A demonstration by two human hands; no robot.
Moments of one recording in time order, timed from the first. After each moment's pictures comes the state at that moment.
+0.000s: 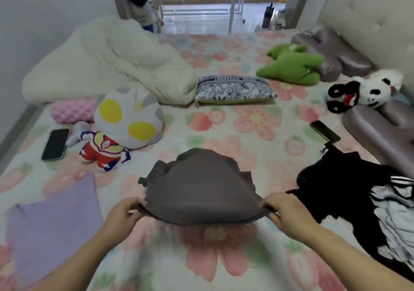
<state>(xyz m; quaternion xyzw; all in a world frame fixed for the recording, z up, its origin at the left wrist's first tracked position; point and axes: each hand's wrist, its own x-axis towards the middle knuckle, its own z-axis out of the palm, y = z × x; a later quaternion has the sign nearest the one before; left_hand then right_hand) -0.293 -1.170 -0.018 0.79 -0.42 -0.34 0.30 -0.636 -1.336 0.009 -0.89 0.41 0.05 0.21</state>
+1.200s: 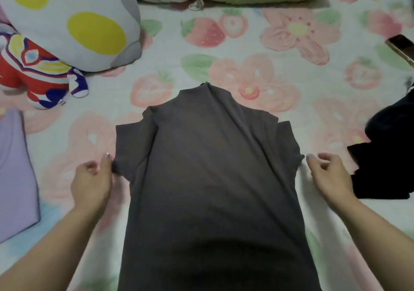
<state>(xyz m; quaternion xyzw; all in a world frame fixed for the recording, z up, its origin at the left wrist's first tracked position) -0.253 -1.208 -0.272 0.93 -0.11 -0.19 0.30 -0.640 -1.396 -0.265 -0.57 0.75 -0.14 0.31</state>
